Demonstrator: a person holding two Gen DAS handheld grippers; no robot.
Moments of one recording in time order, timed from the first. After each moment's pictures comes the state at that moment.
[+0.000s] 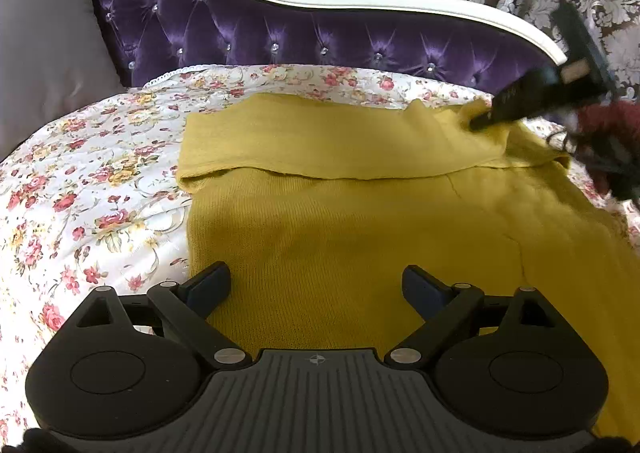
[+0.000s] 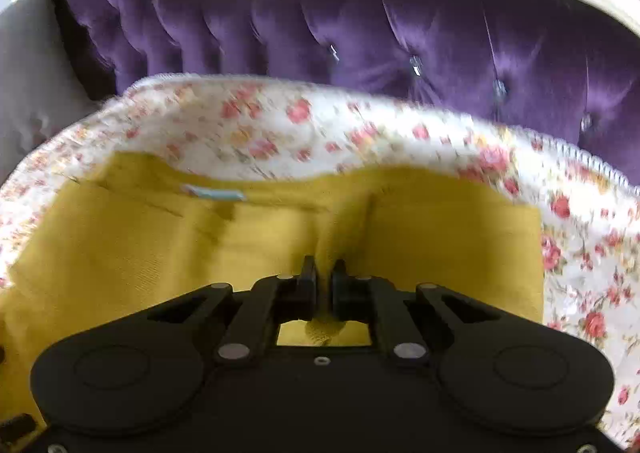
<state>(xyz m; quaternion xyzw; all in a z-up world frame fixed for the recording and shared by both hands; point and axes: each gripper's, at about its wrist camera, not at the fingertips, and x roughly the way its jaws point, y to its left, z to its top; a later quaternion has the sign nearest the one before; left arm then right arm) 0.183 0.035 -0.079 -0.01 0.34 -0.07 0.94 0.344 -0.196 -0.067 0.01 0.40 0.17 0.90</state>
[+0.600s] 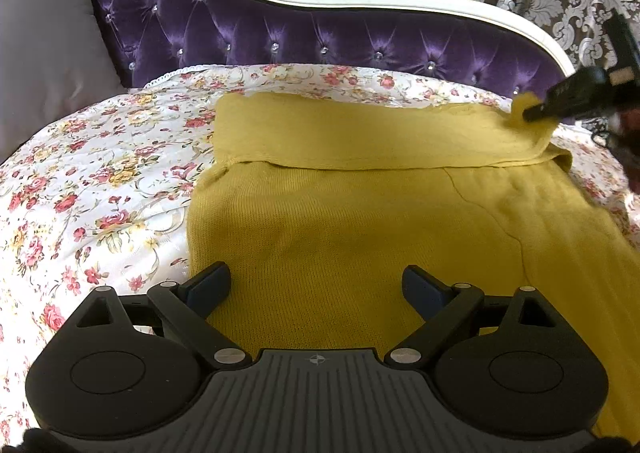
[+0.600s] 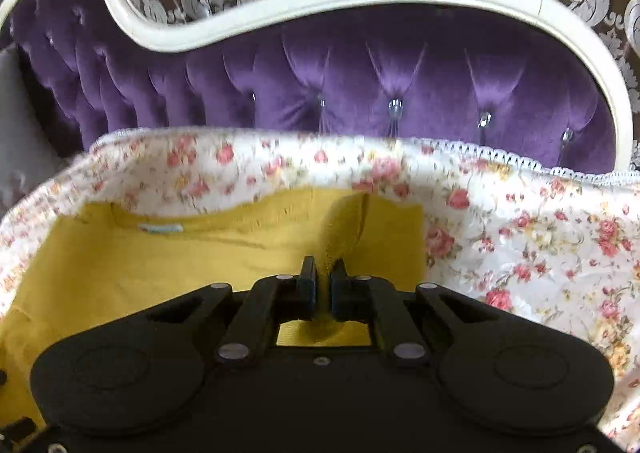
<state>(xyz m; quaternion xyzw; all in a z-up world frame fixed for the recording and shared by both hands) 0.183 0.034 -0.081 -0.01 0.34 -0.07 0.94 0.324 -0.255 -0.064 0.06 0.38 0.09 0.92</state>
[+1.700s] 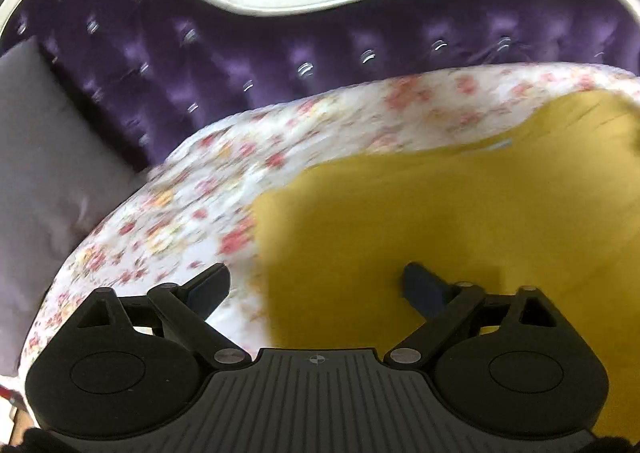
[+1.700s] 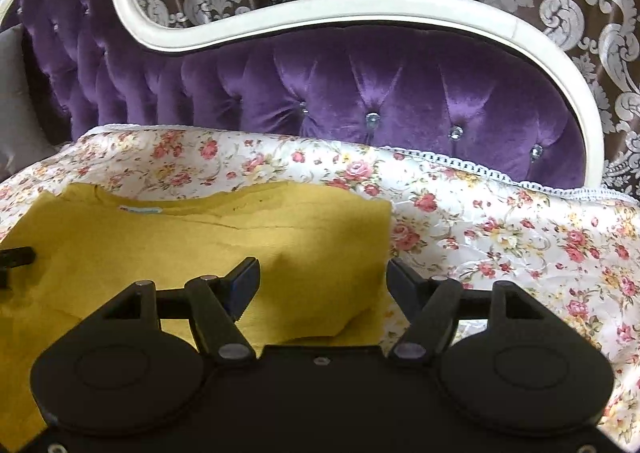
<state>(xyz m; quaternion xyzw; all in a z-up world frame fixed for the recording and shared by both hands) 0.328 0.032 -0.071 0.14 0.34 0.00 0.93 0.285 -0.262 -0.066 0.01 0.33 0.07 0.94</state>
